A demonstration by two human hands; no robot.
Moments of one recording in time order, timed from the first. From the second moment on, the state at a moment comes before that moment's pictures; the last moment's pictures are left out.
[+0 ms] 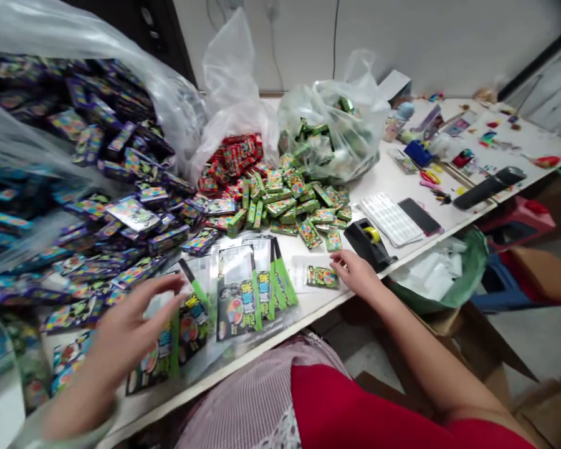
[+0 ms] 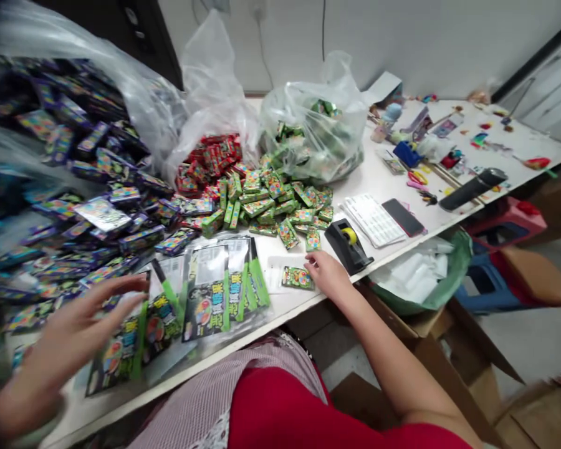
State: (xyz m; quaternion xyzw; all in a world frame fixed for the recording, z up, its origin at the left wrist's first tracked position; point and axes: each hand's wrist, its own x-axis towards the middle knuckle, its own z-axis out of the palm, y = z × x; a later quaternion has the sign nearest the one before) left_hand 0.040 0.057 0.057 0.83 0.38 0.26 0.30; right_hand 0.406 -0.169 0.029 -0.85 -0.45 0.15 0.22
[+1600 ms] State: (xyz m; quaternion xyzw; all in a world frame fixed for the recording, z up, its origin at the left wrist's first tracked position) left_hand 0.221 0.010 0.084 0.78 0.29 0.33 0.45; right_hand 0.398 -0.140 0.069 -0.68 -0.41 0.17 0.58
